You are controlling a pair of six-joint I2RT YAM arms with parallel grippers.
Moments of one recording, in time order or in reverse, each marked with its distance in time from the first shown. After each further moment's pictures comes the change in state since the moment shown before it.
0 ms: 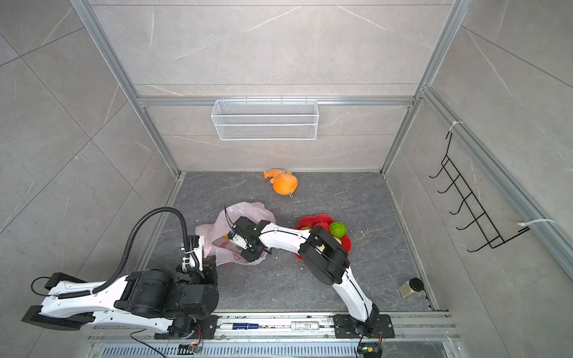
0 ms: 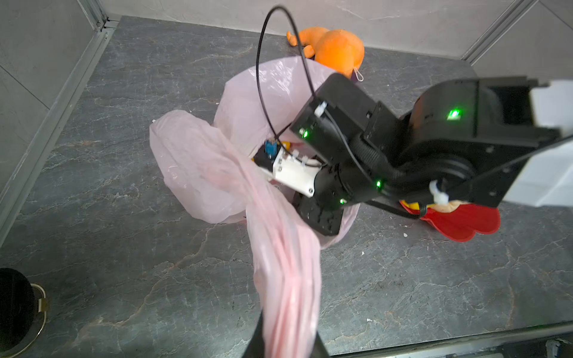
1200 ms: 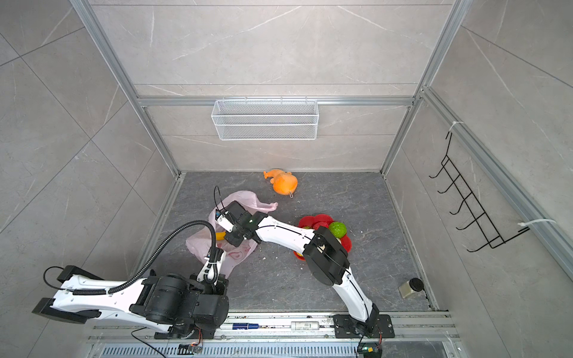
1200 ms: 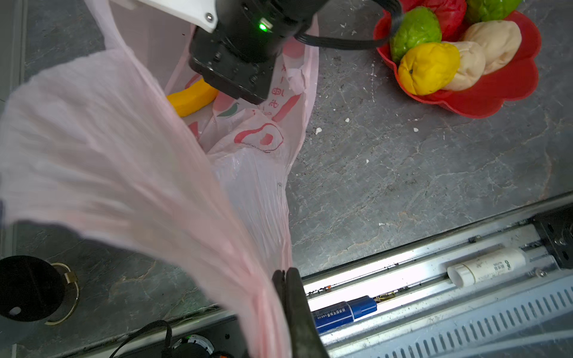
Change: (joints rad) left arm -0.114 0.110 -0.002 -0.008 0.261 0.101; right arm -0.004 0.021 0.216 0.179 0.002 0.022
